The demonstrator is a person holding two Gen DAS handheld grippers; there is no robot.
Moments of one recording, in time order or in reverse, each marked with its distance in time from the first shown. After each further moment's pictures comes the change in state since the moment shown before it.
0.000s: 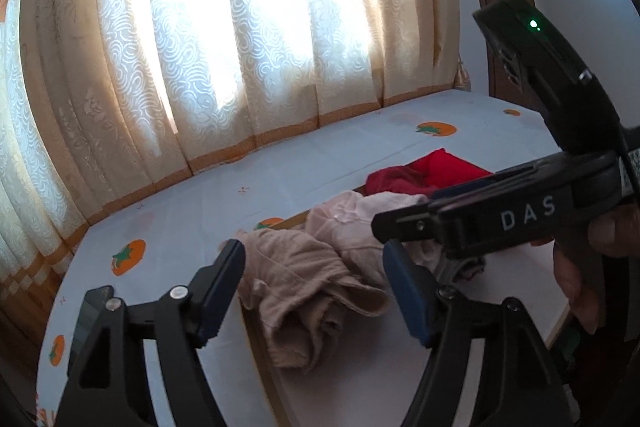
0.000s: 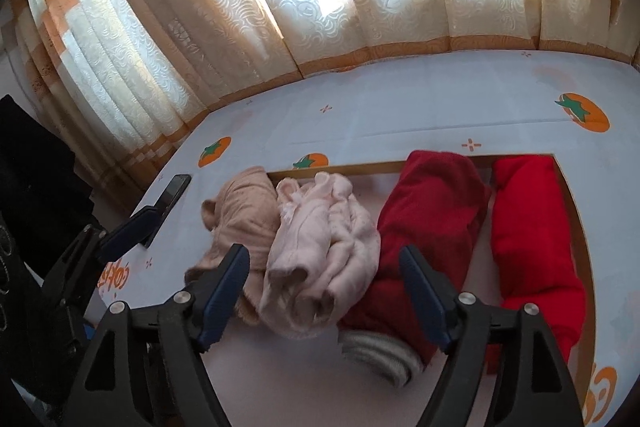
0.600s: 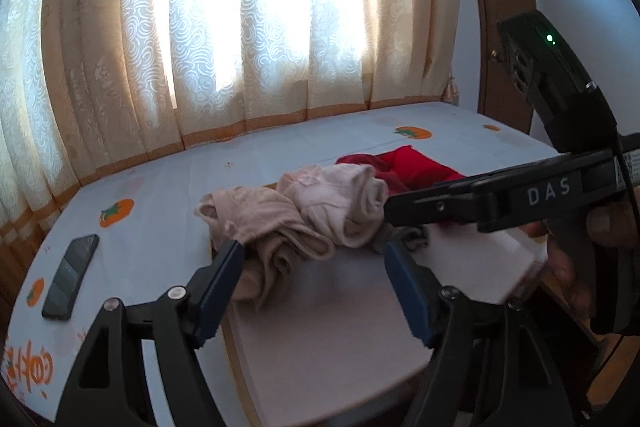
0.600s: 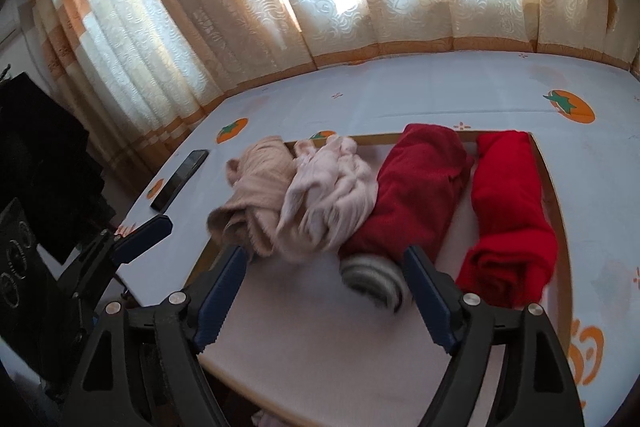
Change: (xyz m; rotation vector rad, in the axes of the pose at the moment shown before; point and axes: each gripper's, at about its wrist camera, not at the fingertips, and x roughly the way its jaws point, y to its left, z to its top) left arm -0.046 -0.018 -0.031 -0.125 -0.008 -0.057; right arm -0.042 0.002 -0.034 -0.061 0.009 0.026
